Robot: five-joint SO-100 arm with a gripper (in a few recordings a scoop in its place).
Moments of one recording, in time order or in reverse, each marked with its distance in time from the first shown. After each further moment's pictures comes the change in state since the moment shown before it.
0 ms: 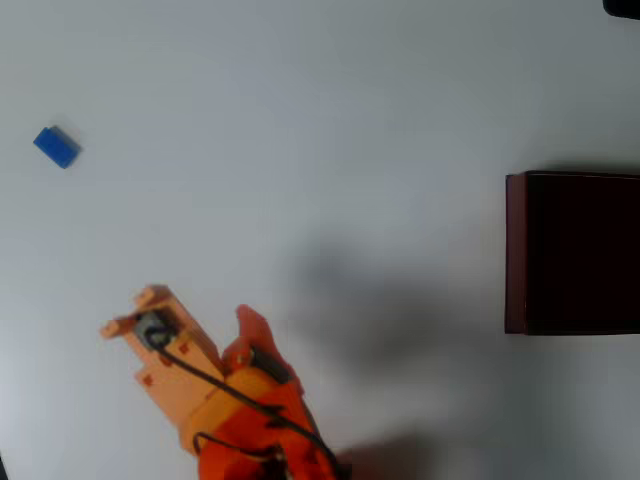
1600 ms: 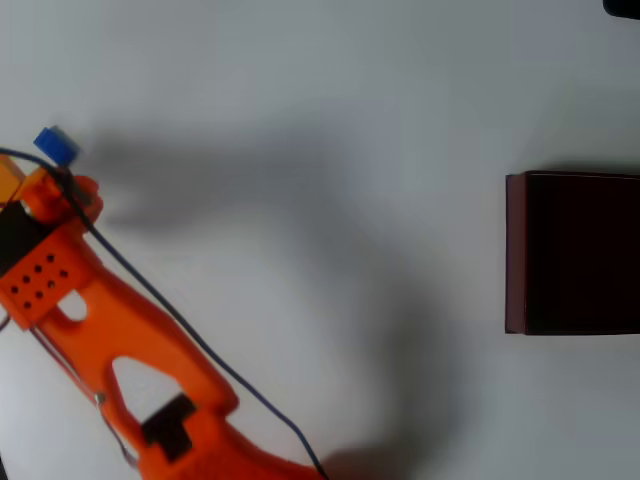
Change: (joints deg) arm -12.1 -107.0 -117.2 29.6 3.5
